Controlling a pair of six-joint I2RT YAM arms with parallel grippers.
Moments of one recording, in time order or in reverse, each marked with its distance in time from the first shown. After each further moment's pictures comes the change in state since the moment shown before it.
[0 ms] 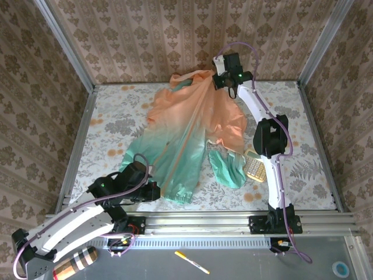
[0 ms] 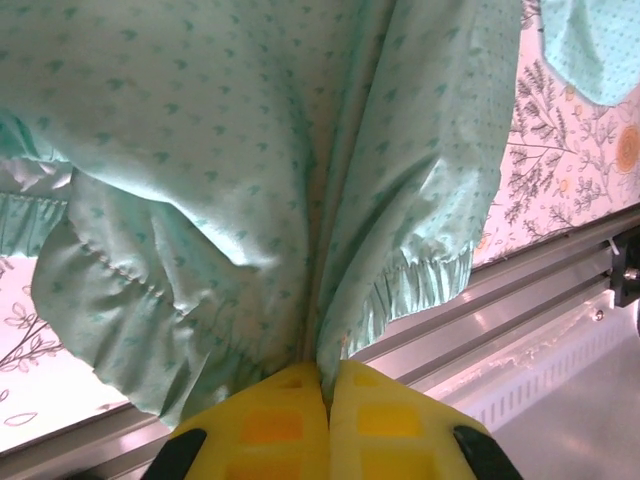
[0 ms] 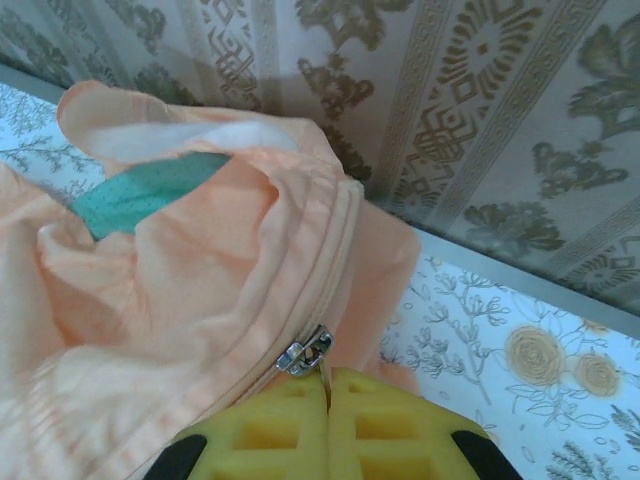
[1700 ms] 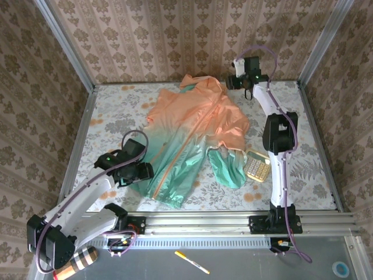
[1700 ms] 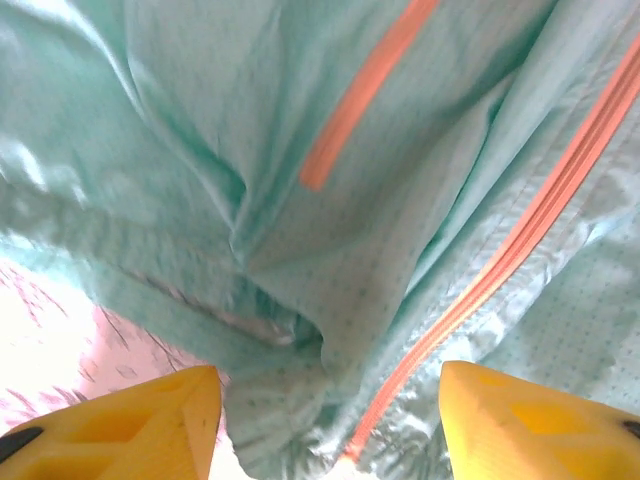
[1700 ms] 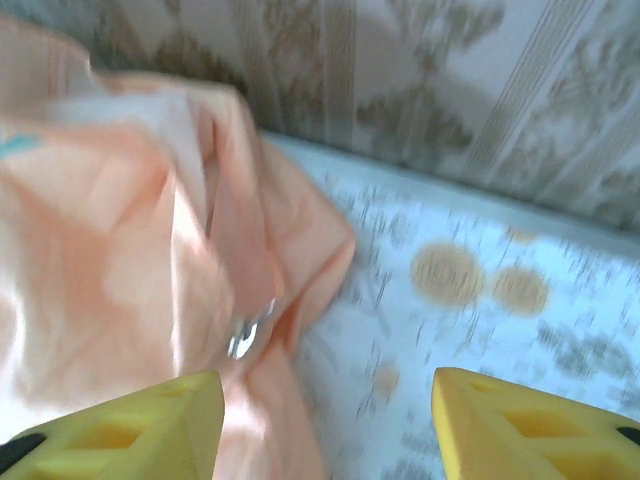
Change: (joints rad) left arm 0.357 0.328 0.253 -0.097 -0.260 0.176; right arm -0.141 -0.069 -0.312 0.167 -0.117 -0.007
